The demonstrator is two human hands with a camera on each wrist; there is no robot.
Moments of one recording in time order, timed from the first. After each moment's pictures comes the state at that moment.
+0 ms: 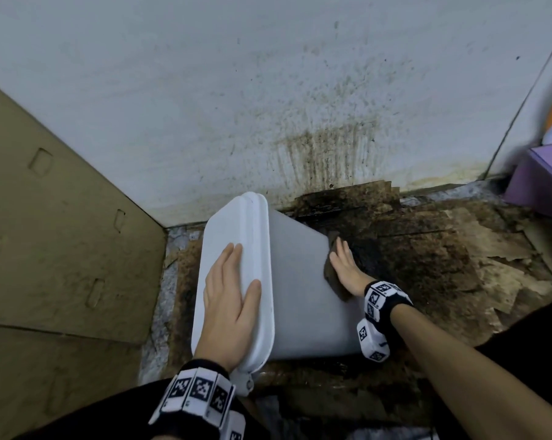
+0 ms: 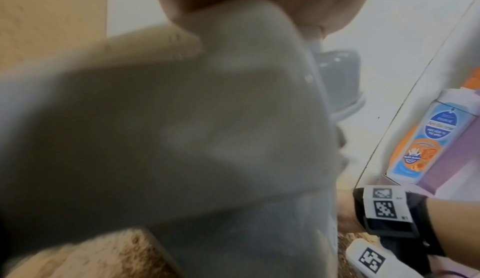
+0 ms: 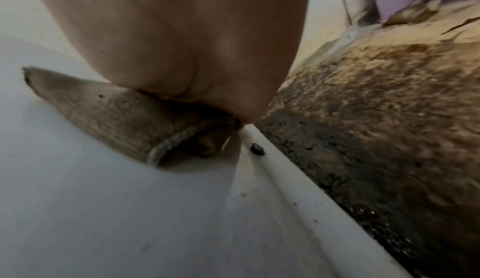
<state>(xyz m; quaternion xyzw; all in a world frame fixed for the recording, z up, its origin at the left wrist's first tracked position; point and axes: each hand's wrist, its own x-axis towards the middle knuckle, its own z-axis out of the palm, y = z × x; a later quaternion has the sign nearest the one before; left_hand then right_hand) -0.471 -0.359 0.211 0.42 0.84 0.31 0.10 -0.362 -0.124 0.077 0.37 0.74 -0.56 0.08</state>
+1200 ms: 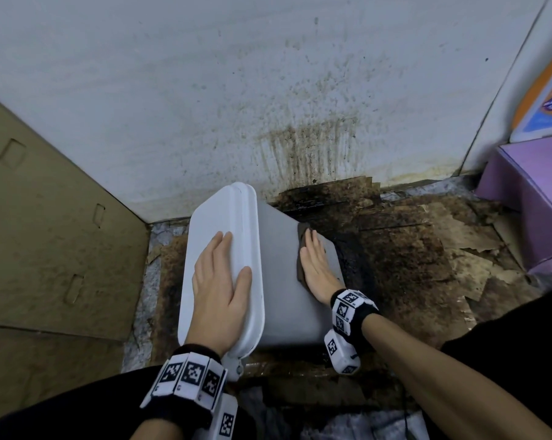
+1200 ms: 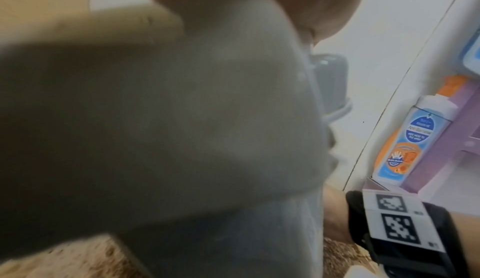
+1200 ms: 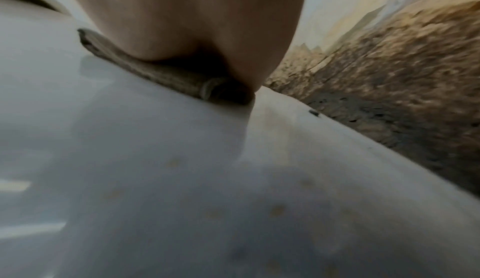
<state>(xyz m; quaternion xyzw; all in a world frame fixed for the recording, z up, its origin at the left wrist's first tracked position) -0.459 -0.345 0.213 0.42 0.85 0.31 0.09 -0.363 -0.167 0.094 0.34 0.77 -0.54 -0.04</state>
